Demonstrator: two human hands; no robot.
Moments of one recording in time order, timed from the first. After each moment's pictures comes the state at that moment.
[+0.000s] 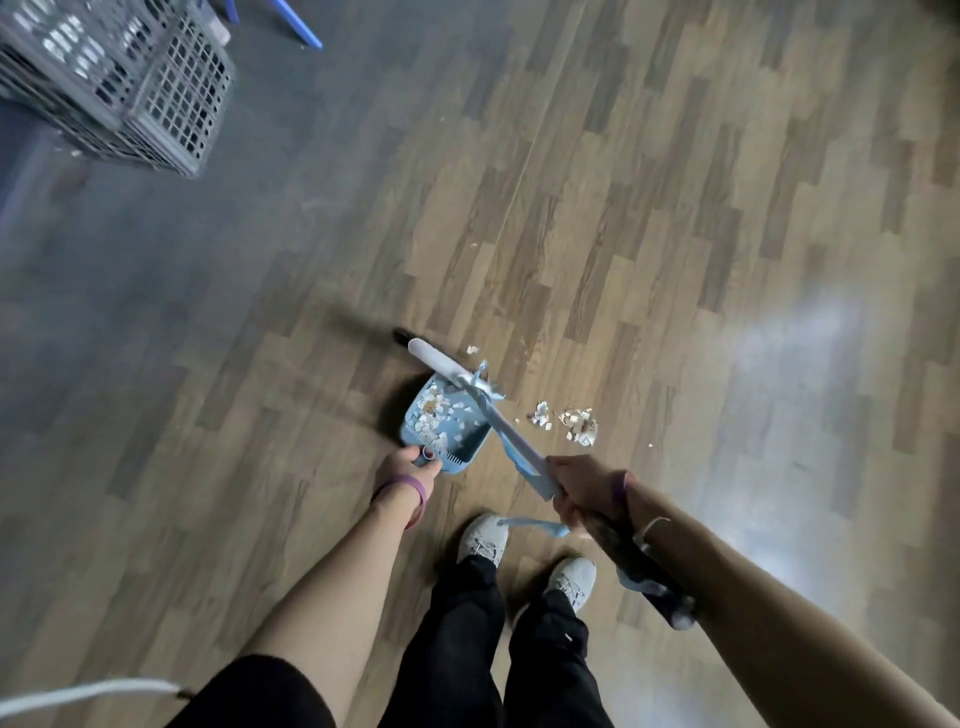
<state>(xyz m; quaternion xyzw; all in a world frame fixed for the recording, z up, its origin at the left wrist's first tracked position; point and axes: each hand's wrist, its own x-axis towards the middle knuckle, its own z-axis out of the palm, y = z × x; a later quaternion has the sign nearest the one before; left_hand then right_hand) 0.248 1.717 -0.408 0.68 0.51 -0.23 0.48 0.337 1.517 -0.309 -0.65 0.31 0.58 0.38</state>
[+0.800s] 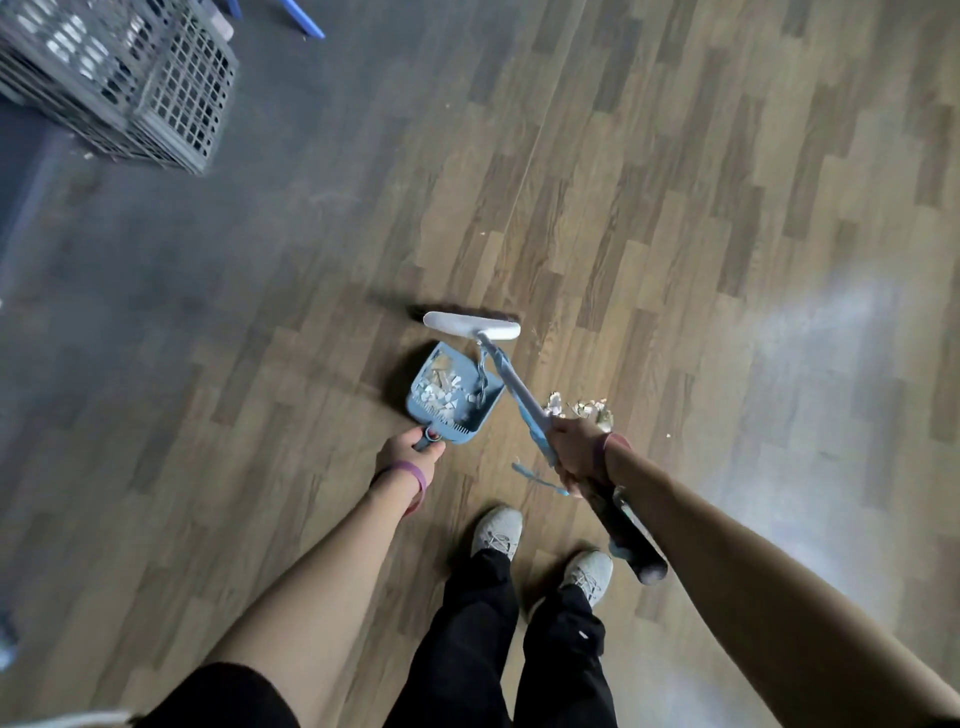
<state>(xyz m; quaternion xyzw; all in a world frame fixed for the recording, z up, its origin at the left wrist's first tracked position) 0.258 1.723 -0.406 0.70 0.49 -0.23 0.47 0.364 1.529 -0.347 -0.74 0.18 0.56 0.33</state>
